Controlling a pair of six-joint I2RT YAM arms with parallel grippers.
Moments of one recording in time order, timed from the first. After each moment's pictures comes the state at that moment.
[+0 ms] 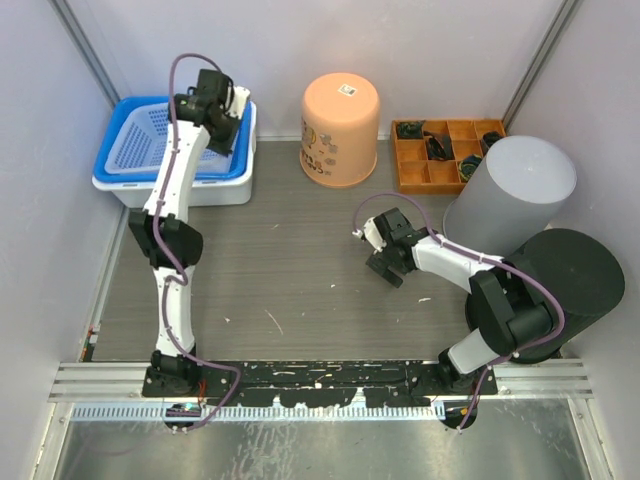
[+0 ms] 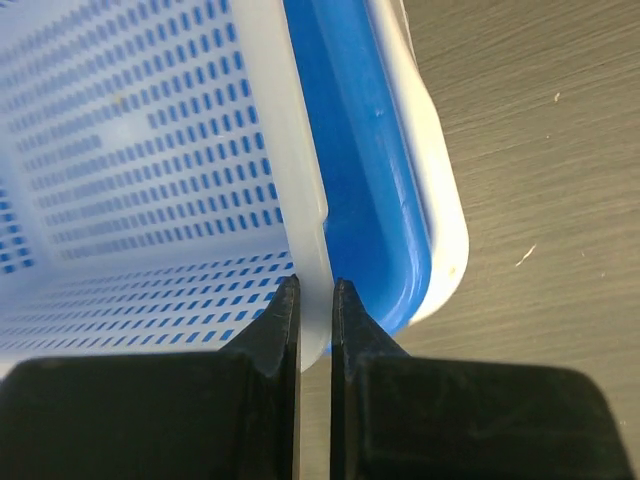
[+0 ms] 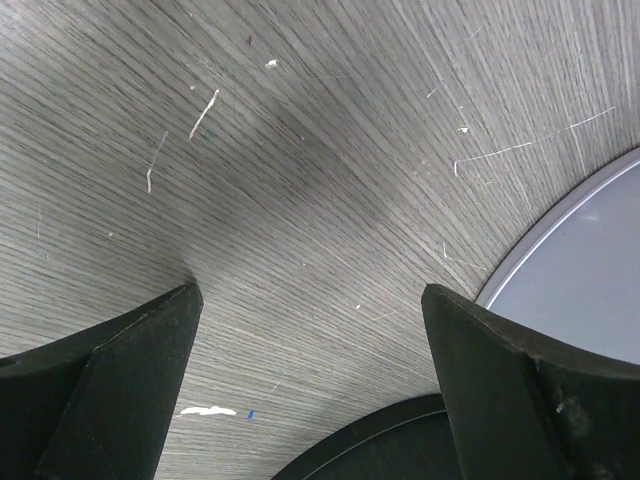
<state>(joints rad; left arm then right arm) -0.21 2.28 2.58 -1.25 -0.11 0.19 0.45 1.56 0.81 -0.45 0.29 -0.49</state>
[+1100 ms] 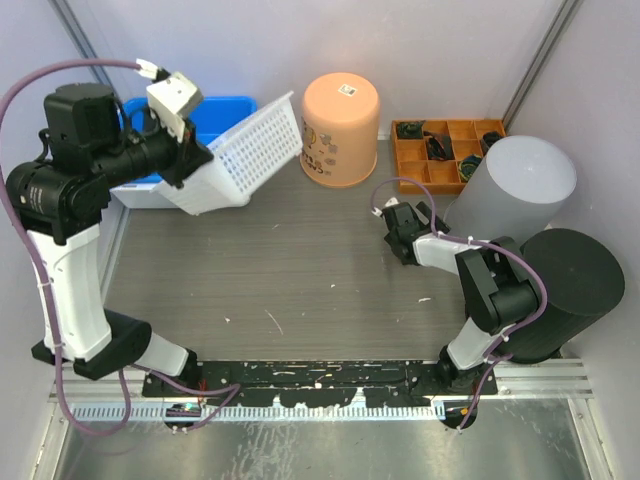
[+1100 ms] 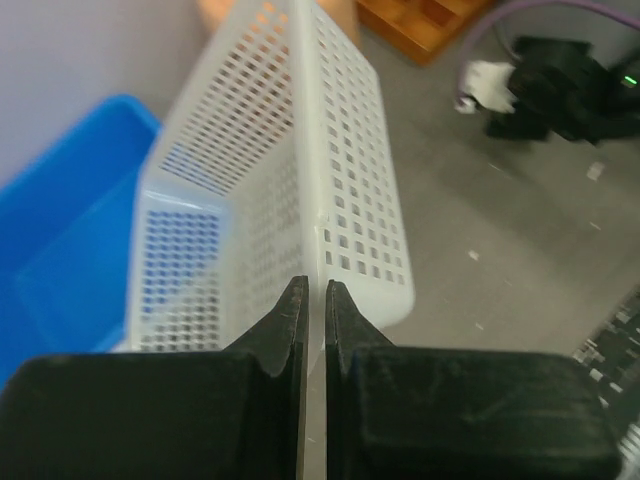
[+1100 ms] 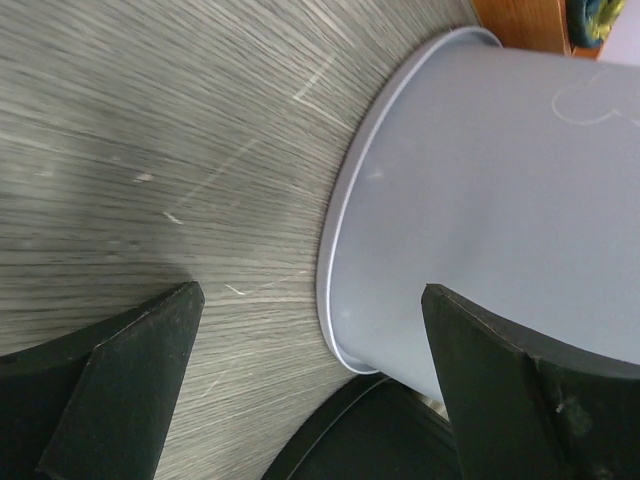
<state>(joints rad) -0.30 1.52 2.56 -1.38 0.32 0.33 0.37 1.67 0.79 -0.08 0.69 -0.52</state>
